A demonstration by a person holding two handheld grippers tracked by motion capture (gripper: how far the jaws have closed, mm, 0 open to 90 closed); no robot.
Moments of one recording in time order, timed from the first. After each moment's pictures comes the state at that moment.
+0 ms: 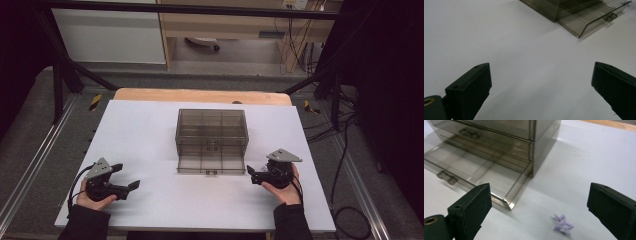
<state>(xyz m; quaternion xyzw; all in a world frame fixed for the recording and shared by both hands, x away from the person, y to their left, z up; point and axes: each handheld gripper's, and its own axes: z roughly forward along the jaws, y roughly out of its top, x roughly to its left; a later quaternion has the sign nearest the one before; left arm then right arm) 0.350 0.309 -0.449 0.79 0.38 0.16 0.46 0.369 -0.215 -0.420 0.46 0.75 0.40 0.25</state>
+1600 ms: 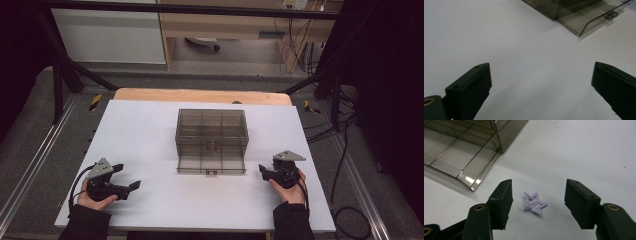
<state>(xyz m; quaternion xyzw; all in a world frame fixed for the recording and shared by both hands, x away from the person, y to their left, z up) 0.351 0.307 -0.450 0.79 0.38 0.16 0.46 0.382 -0.241 -0.444 0.50 0.76 0.34 0.24</state>
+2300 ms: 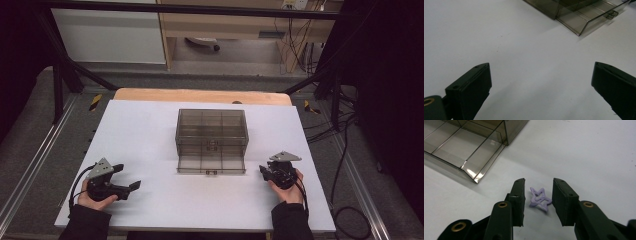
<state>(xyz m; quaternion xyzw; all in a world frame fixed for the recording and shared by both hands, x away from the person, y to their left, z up) 0.351 0.307 -0.451 0.79 0.38 0.16 0.46 0.382 -0.236 -0.448 0.49 0.78 0.32 0.24</state>
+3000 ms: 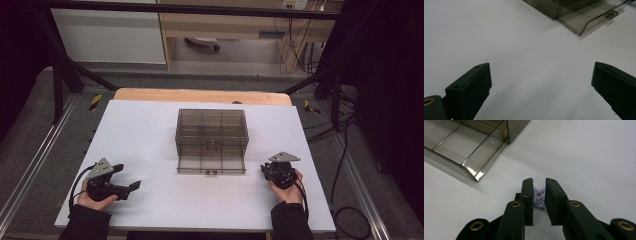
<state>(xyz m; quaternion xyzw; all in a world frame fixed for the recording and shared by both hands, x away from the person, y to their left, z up) 0.351 0.307 -0.451 0.79 0.38 0.16 0.46 0.382 -0.235 -0.449 0.48 0.78 0.32 0.24</state>
